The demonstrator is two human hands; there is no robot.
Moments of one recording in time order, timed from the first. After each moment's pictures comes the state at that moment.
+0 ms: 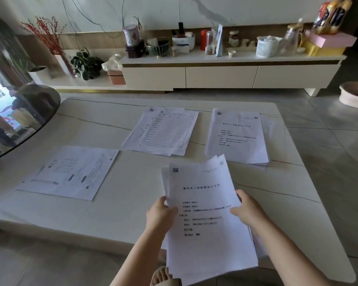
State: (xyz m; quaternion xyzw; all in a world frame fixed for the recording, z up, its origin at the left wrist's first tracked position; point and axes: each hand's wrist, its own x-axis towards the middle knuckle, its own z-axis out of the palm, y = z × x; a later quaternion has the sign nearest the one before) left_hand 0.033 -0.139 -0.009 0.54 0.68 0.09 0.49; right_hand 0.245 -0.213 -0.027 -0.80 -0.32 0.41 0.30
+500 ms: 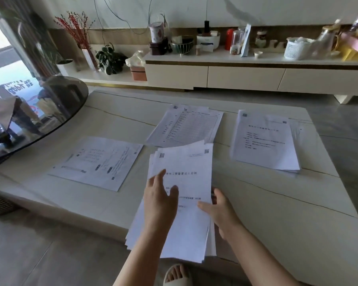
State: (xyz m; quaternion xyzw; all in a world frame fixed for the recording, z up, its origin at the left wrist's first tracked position) left_hand -0.019 -0.130 0.032 0.62 0.64 0.30 0.33; right_hand 0.120 -0.168 -0.016 -0.64 -0.29 0.54 0.46
